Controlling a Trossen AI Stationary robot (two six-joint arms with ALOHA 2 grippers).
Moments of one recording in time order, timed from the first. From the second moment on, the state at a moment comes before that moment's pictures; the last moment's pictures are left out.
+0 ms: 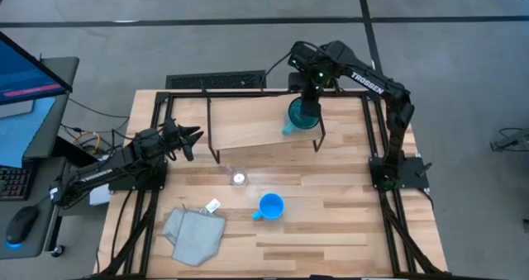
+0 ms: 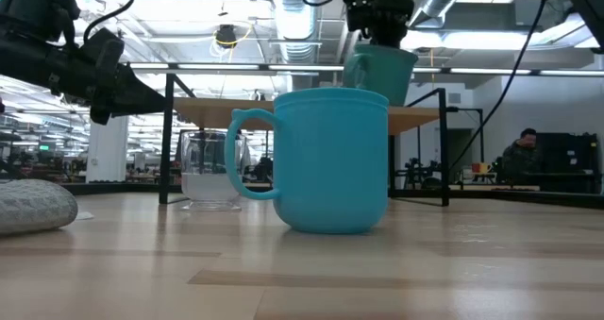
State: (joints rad) left arm 0.44 0.12 0.06 -0.12 -0.14 -0.23; right arm -0.52 1.90 2.11 -1.57 -0.11 -0.45
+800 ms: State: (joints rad) left arm 0.44 0.12 0.06 -0.12 -0.14 -0.18; right arm -0.52 1.92 2.11 -1.57 -0.09 -0.42
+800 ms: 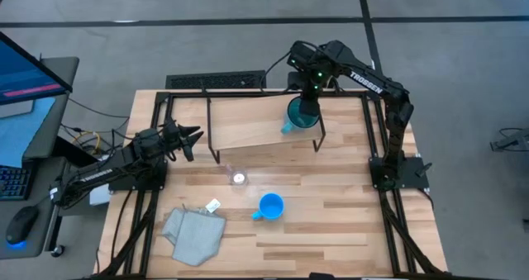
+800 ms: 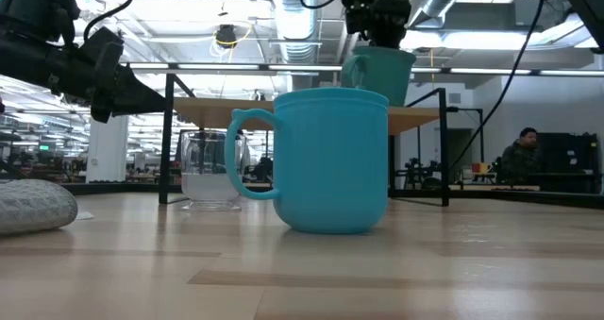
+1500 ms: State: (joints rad) left arm 0.44 0.12 0.06 -0.12 -0.14 -0.14; right arm -0.52 1.92 2.10 -1.57 -0.06 -0.42
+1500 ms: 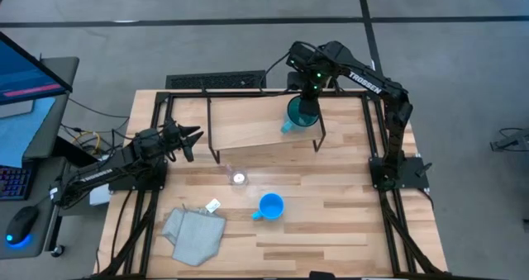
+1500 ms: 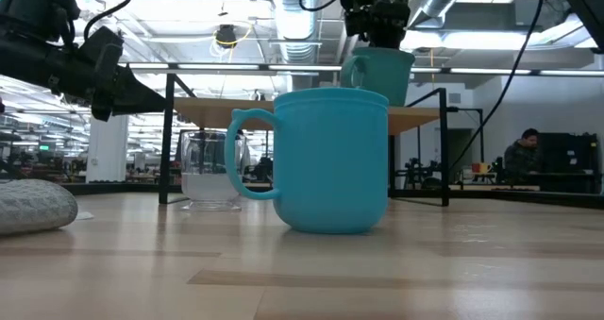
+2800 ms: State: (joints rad) left arm 0.44 0.12 0.06 -0.12 -0.14 -0.09; right arm -0.50 1.96 2.11 -1.51 -0.01 -0.43
